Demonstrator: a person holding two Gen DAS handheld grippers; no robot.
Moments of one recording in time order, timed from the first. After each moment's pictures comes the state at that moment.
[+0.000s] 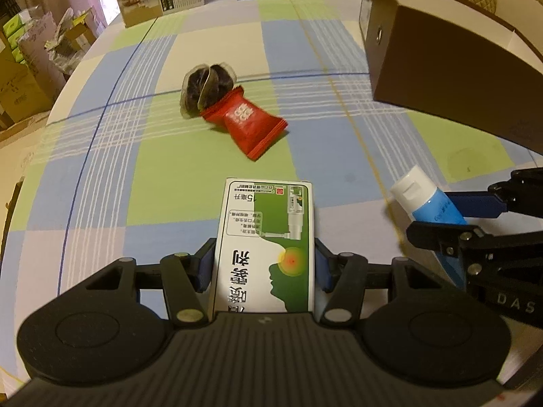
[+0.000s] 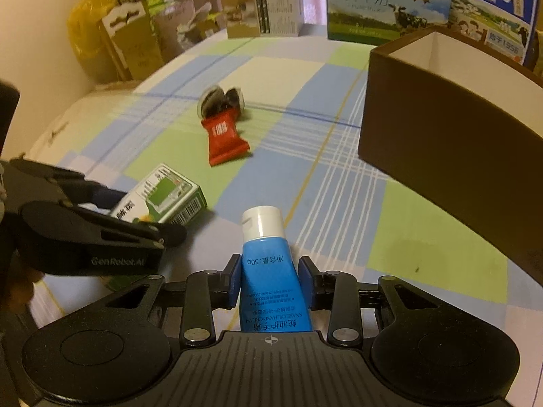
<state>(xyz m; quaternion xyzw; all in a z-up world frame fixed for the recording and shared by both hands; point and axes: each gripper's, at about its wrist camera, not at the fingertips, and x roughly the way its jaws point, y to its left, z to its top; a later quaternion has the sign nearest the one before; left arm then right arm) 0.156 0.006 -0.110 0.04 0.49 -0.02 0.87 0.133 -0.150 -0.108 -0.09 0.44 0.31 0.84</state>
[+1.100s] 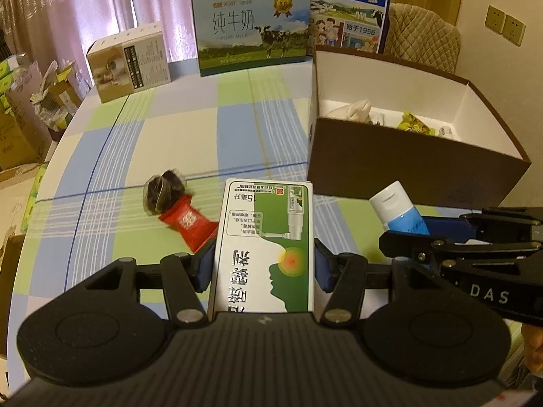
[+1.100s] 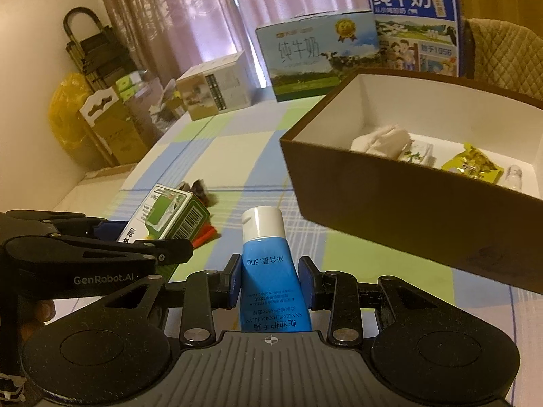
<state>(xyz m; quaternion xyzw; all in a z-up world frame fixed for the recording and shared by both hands) 0.167 -0.047 -0.029 0.03 0.42 -0.05 0.91 0.143 -0.219 -0.045 0.04 0.39 0.27 0.88</state>
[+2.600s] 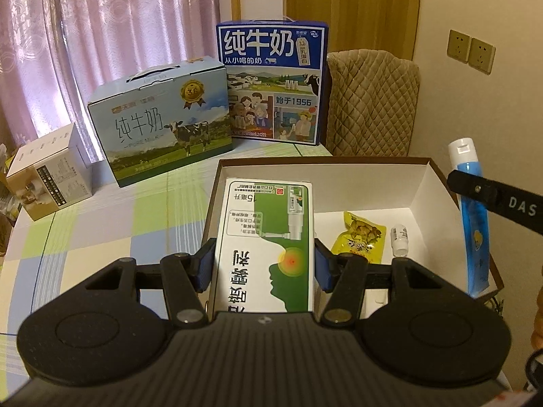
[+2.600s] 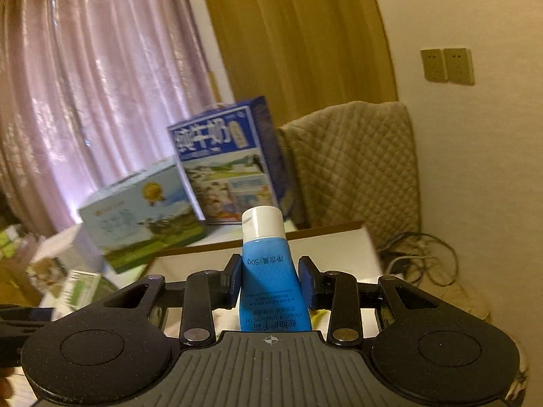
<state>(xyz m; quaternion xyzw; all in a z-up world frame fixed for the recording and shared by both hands) 0.301 -0.183 0.030 0.06 0.35 -0.12 0.93 0.256 -0.370 0.032 0.13 0.24 0.02 0.96</state>
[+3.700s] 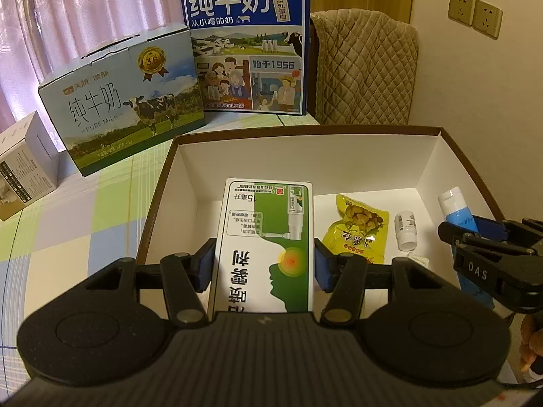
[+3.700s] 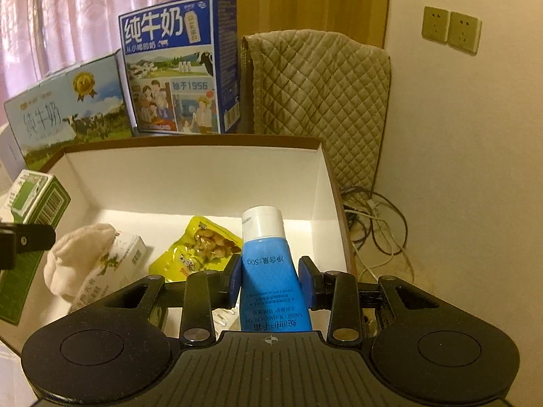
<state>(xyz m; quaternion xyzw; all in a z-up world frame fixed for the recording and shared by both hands) 0.351 -0.226 -0.018 0.08 0.39 -0.13 0.91 0.300 -0.384 -0.055 0.01 0.36 -0.04 0.93</state>
